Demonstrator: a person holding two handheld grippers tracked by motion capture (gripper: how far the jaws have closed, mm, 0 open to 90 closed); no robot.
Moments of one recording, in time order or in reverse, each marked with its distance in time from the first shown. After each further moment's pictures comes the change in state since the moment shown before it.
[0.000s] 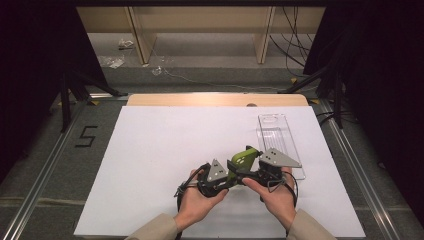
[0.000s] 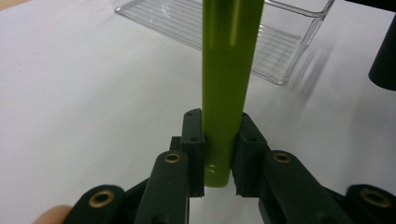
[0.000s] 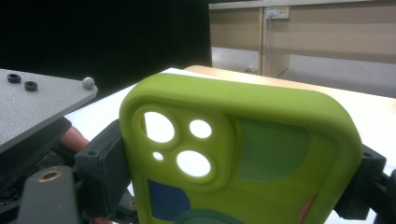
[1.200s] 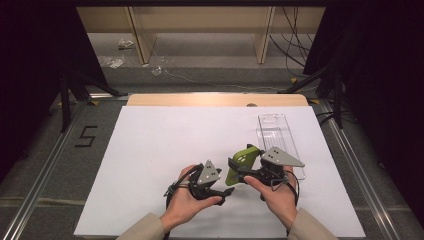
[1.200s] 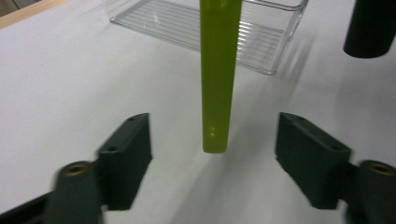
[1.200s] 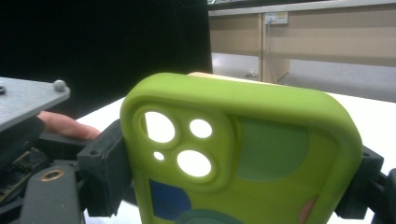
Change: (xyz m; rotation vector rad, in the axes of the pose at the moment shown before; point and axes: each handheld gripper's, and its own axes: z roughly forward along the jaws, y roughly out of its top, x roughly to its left) left arm 0.011 -0.007 -0.022 -0.021 -0.057 0.088; right arm -0.002 0.004 -0.003 -0.027 0.005 0.020
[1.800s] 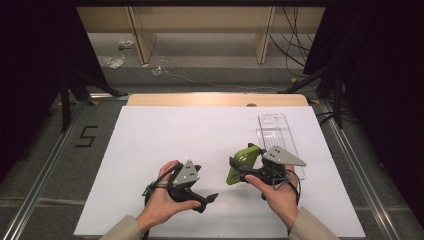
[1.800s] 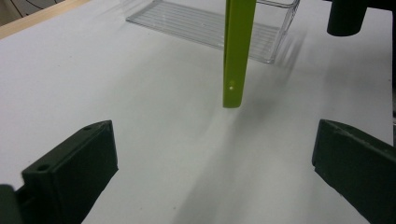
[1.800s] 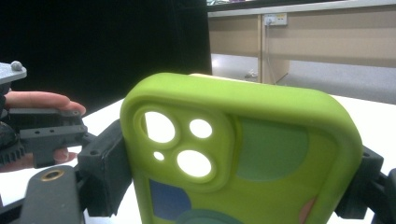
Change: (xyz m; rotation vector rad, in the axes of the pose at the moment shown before) left arm 0.022 -0.017 -0.042 -0.026 -0.011 -0.006; right arm -0.003 0.002 -0.002 0.002 -0.003 -0.002
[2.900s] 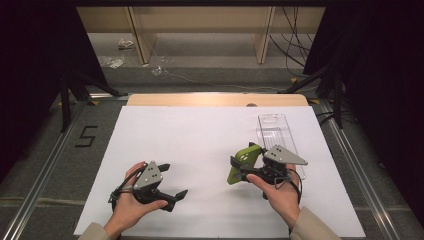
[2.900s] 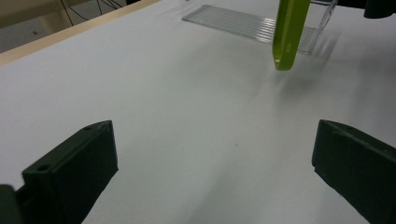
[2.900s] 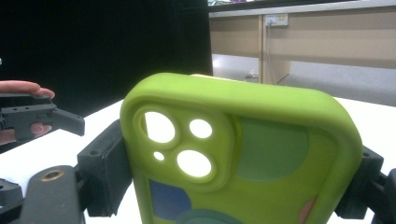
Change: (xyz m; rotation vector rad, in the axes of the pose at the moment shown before) left arm 0.034 -0.040 -0.059 -0.071 0.105 -0.033; right arm -0.003 0.003 -0.002 -0.004 0.006 -0.004
